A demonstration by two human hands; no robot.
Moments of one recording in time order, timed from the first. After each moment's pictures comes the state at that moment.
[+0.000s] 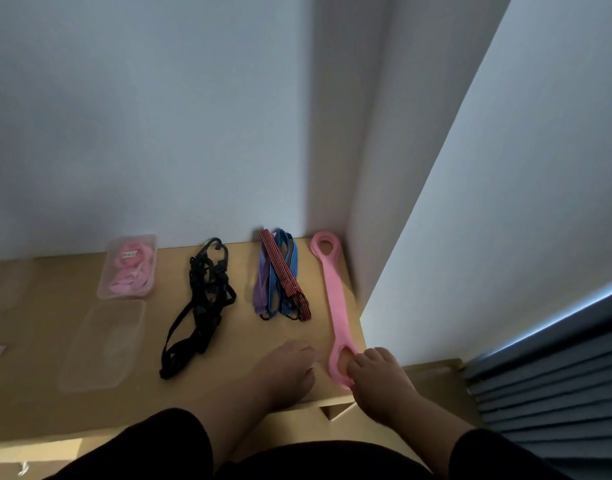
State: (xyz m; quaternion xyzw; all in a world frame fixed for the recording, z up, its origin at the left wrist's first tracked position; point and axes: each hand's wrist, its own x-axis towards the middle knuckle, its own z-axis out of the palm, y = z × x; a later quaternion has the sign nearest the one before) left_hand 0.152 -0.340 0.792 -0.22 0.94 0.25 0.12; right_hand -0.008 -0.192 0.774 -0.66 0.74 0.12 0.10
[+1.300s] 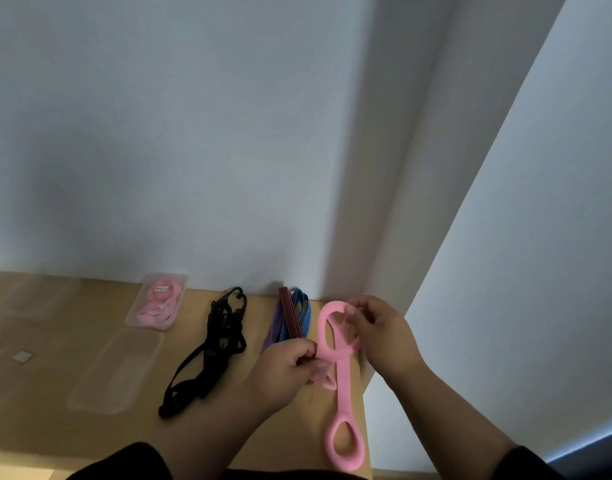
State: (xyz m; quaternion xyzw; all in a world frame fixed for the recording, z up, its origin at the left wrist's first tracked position) left_hand 0.145 -0.356 0.889 -0.32 0.80 0.46 -0.21; right_hand -0.025 -0.283 0.952 -0.41 0.77 -0.44 0.23
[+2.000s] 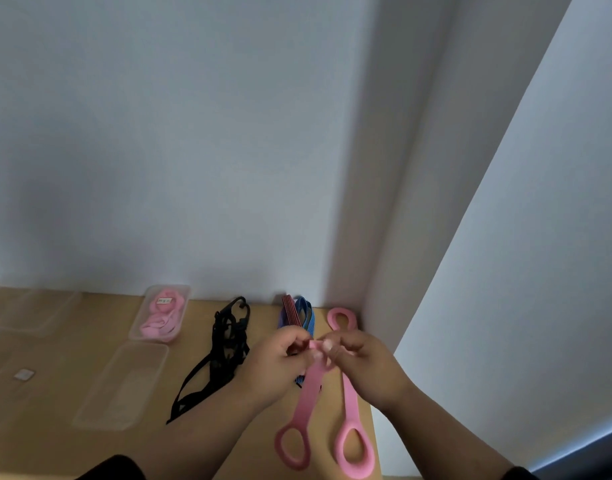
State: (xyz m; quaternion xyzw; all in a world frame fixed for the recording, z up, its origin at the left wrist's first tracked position) left_hand 0.166 -0.374 0.913 -0.31 0.76 0.49 -0.29; right_hand 0.009 -0.274 0.945 -0.50 0.66 -0.44 0.34
